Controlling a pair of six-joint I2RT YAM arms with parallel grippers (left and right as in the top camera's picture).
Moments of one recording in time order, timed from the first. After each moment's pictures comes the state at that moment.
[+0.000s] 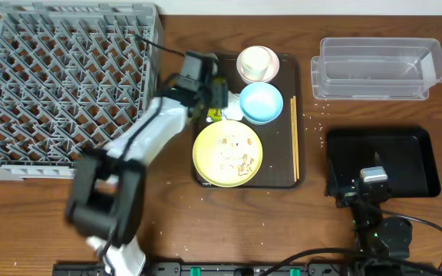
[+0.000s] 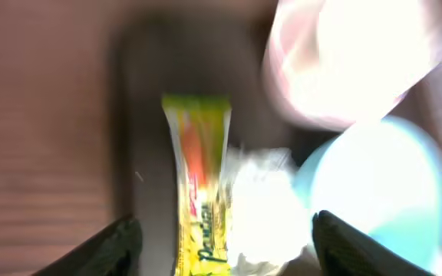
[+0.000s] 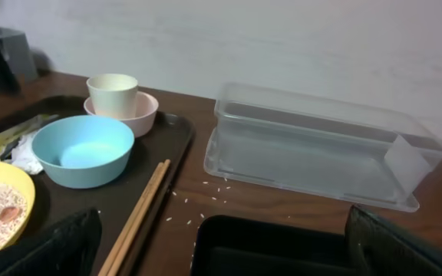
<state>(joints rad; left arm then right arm) -0.34 1.83 1.29 -0.32 0.10 -0.33 0.06 0.02 0.01 -0.07 -0.05 -0.11</state>
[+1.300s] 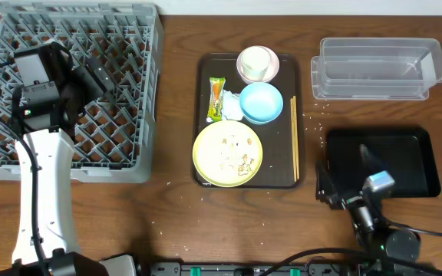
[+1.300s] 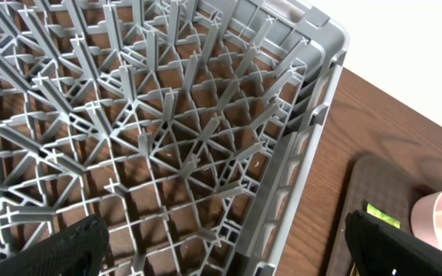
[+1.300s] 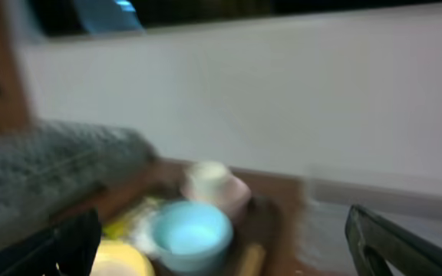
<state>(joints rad) 0.25 1.43 1.29 -0.63 0.09 -0.33 0.06 0.02 0.01 0.20 -0.32 0.13</state>
